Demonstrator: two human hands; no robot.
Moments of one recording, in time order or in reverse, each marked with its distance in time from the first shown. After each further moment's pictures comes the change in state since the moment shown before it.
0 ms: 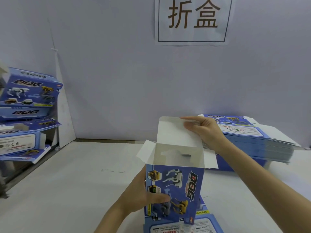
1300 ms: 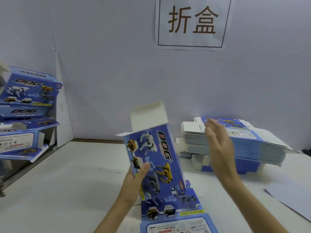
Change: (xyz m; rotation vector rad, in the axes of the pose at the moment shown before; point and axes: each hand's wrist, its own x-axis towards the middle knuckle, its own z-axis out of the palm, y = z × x) left_hand 0.004 0.008 0.005 -0.396 0.374 0.052; right_hand -0.069 -0.008 0.014 -0.159 0.469 -0.196
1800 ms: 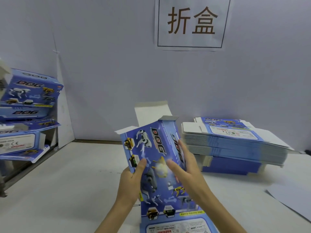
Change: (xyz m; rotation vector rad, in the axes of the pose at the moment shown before) left_hand -0.003 0.012 0.008 0.146 0.150 0.160; right_hand -0.052 0.024 0.038 0.055 -0.442 0.209
